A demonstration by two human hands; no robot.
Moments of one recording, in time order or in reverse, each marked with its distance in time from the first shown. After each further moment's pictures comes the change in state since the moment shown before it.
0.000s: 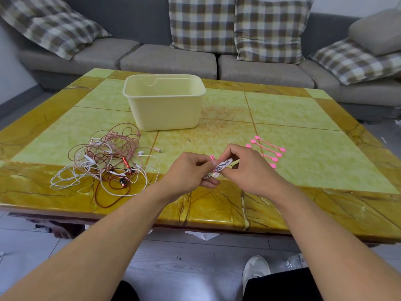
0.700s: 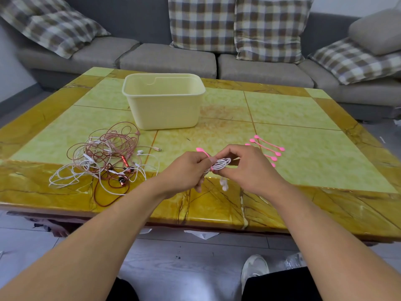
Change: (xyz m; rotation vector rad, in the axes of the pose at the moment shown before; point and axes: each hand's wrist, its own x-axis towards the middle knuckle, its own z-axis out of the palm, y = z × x) left_hand -0.005 0.012 -0.005 0.282 -0.033 0.013; right_hand -0.002 -0.001 -0.001 0.074 0.014 -0.025
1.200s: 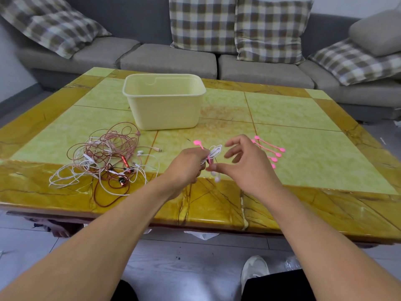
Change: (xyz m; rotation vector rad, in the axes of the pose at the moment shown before) left_hand 0.008 0.004 0.004 -0.204 0.148 -0.135; right_hand -0.004 -0.014 0.004 -0.028 0.137 0.201
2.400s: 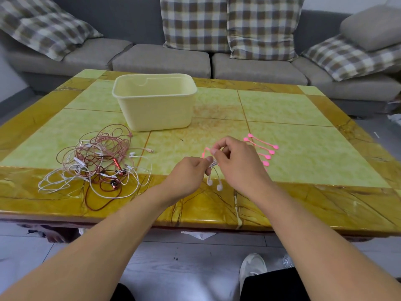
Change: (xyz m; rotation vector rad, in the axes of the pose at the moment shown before) left_hand -0.002 -0.013 0.016 0.310 -0.027 0.105; right_hand 0.005 -0.002 0.001 -0.099 0.070 -0.098
